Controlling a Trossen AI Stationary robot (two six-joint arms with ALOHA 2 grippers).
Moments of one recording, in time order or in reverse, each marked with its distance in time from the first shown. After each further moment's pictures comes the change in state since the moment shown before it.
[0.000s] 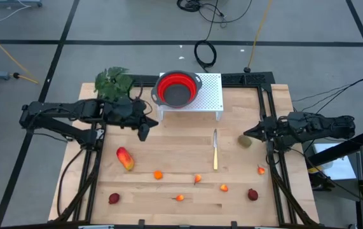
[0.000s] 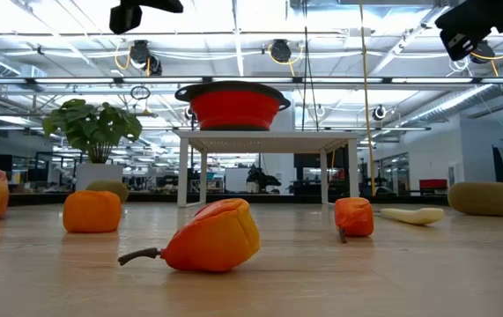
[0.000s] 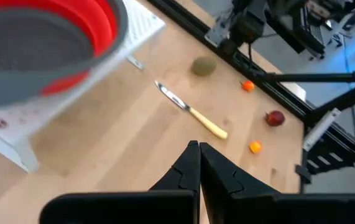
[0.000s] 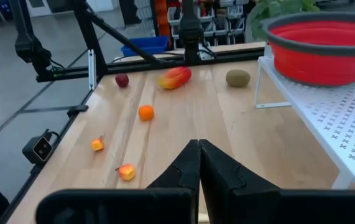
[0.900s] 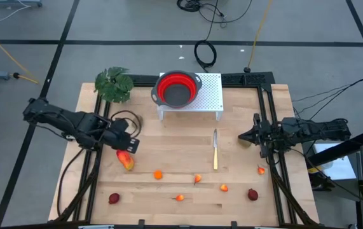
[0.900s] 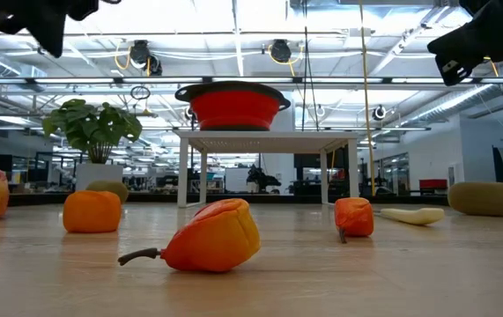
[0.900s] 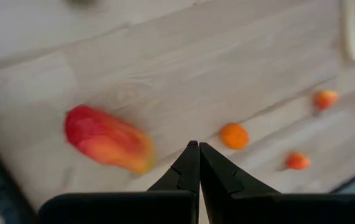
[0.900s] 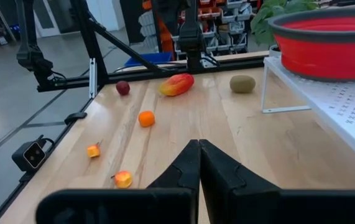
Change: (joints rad) left arm -0.293 0.027 -0.001 -0.639 -0.018 -0.886; right arm 0.000 -0.098 -0.229 0.217 -0.003 0.000
